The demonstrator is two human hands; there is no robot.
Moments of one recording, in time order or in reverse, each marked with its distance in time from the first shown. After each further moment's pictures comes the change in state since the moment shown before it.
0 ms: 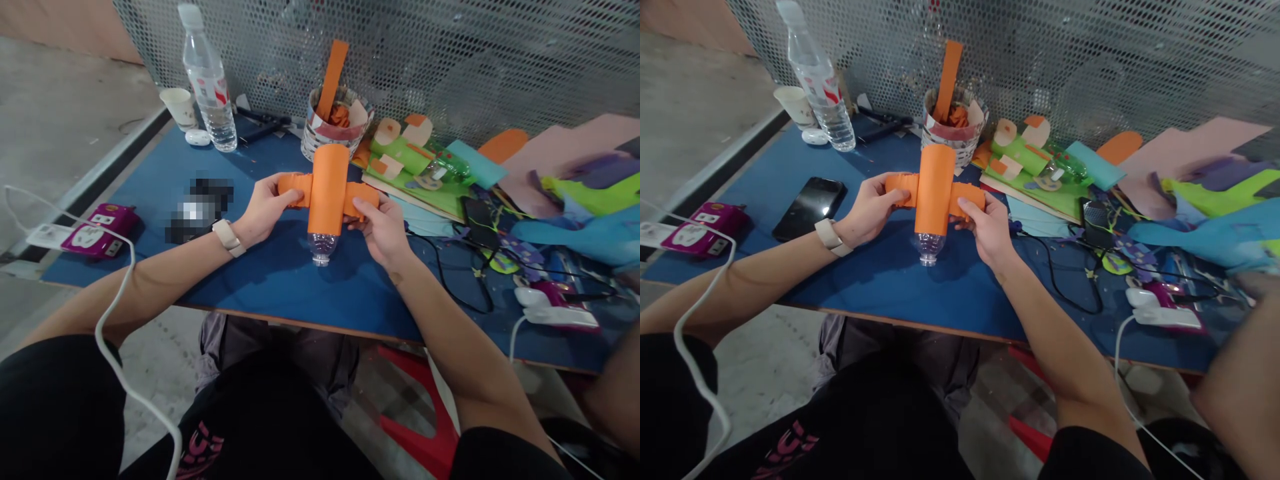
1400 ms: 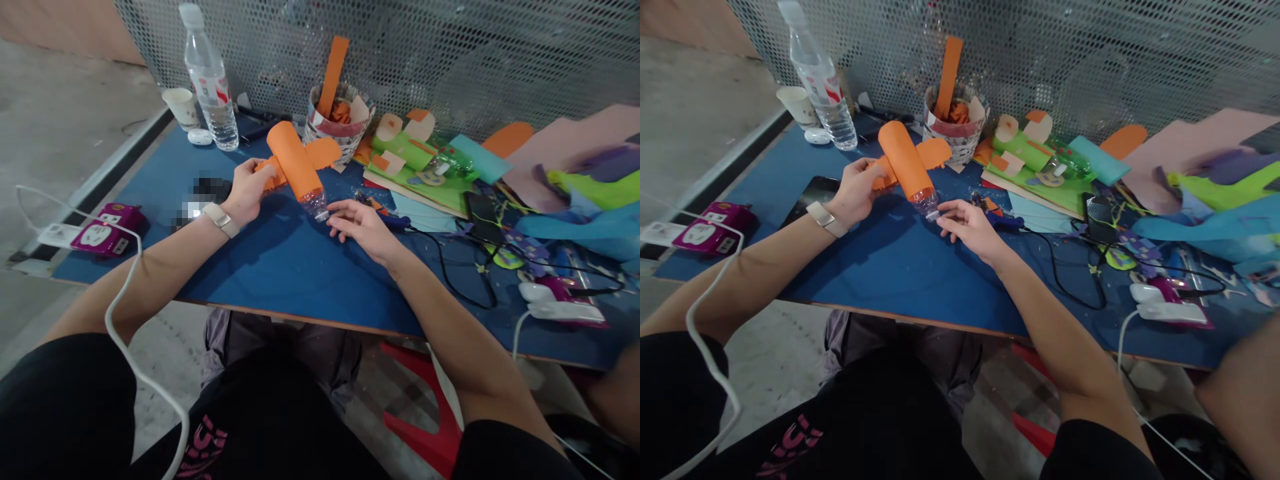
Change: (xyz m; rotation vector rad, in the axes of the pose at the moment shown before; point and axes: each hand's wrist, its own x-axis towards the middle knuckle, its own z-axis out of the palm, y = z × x) left_hand 0.044 -0.002 -0.040 -0.001 0.298 -0.108; right_hand -0.005 0.004 0.004 -0.219 -0.355 0.062
